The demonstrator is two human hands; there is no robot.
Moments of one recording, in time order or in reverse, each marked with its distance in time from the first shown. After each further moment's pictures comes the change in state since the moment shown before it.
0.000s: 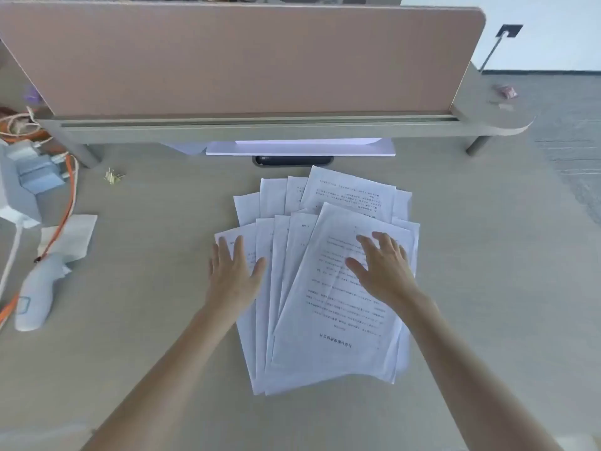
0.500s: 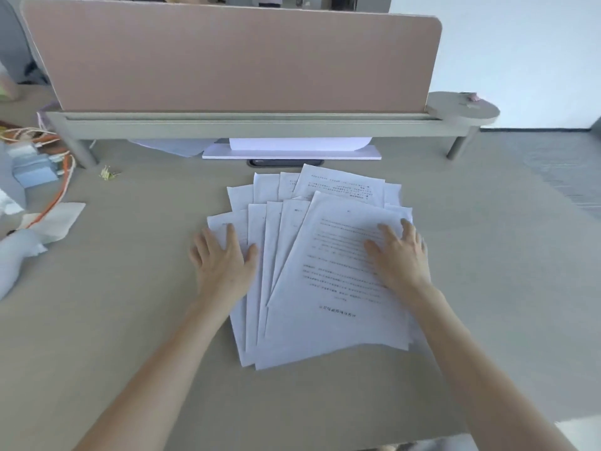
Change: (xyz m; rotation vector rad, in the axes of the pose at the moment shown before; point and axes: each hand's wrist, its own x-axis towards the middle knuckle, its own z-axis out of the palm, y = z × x) left_hand -0.006 -0.026 0.051 0.152 0.339 0.078; right_hand -0.013 0.049 0.062 0.050 0.420 0.105
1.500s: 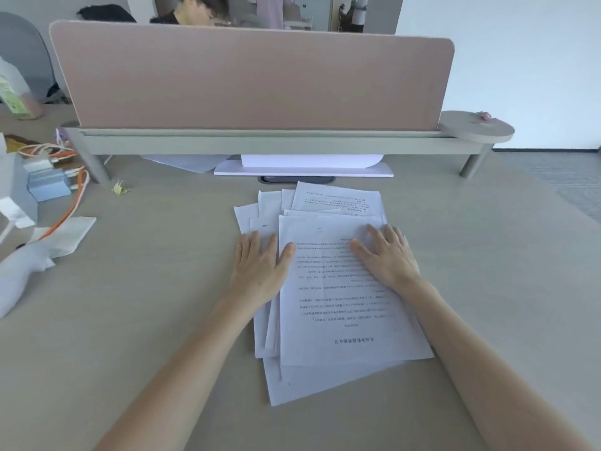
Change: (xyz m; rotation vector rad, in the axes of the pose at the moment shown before) left_hand 0.033 0.026 0.010 -0.113 -0.112 0.160; right_hand 0.048 -0.028 0.021 0.159 -0.137 -0.104
